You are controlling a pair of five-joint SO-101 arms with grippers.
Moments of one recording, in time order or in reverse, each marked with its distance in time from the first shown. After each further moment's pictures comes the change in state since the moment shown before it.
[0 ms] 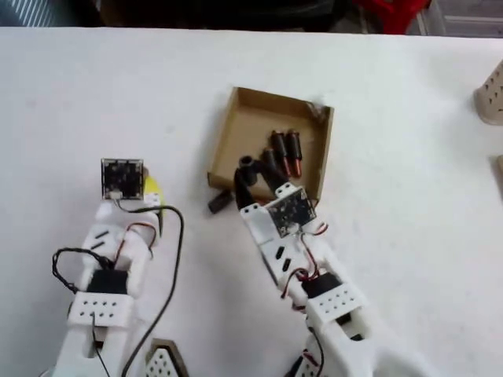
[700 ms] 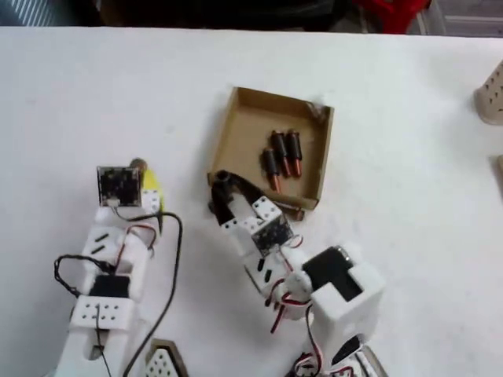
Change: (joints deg) left arm 0.0 -0.3 3.9 -10.8 0.8; right arm -5.9 59.8 -6.9 -61.1 0.0
